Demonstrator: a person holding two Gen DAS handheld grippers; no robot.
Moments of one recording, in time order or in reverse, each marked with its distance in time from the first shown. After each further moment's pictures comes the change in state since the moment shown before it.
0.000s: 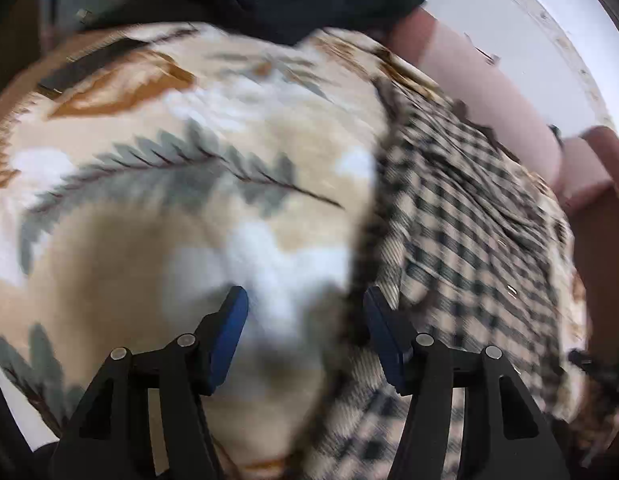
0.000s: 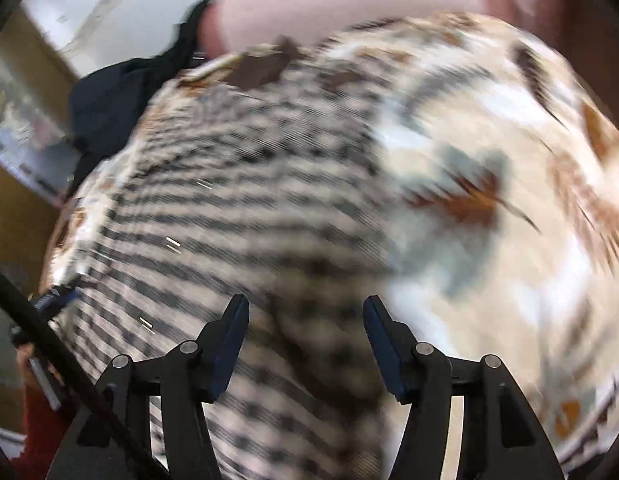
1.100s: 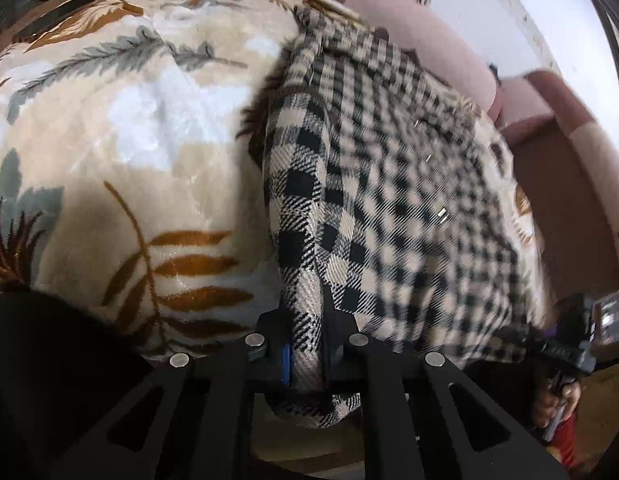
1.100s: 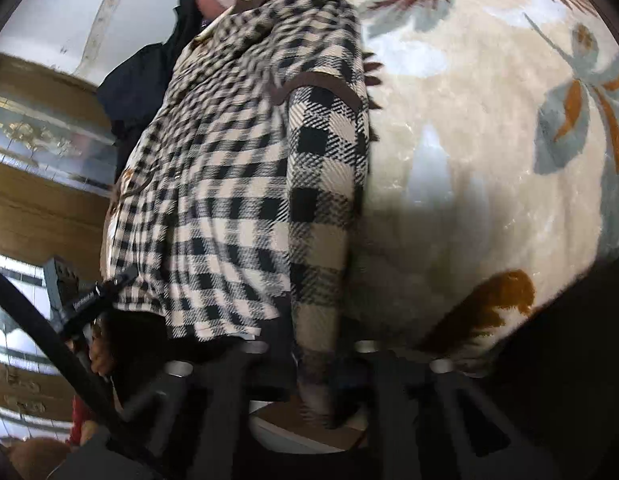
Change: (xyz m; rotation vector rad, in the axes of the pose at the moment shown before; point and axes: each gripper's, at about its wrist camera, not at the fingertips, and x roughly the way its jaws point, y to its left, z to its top) left arm -0.046 -0.028 -0.098 0.075 0.140 -0.181; right arm -0.013 -0.007 -0.134 0.110 0.112 0.329
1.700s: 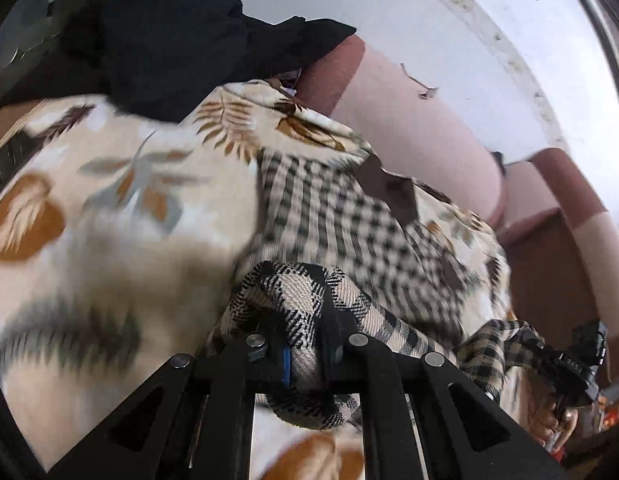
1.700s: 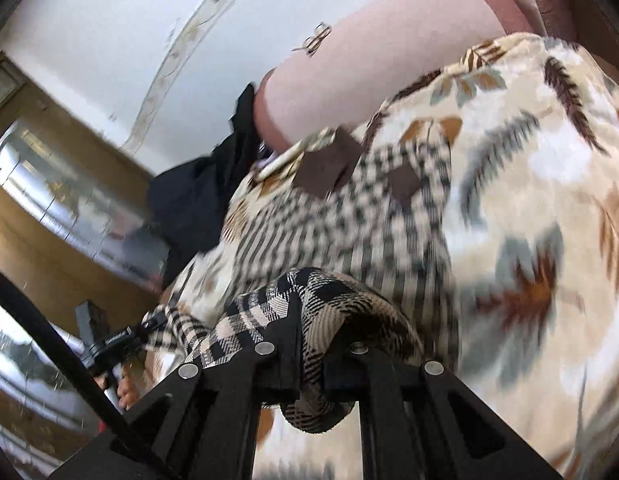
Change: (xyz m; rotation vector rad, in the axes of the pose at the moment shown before) left arm 0.023 -0.061 0.241 -0.023 -0.193 0.038; right arm -0.029 0.062 0.247 -0.036 -0.323 0.075
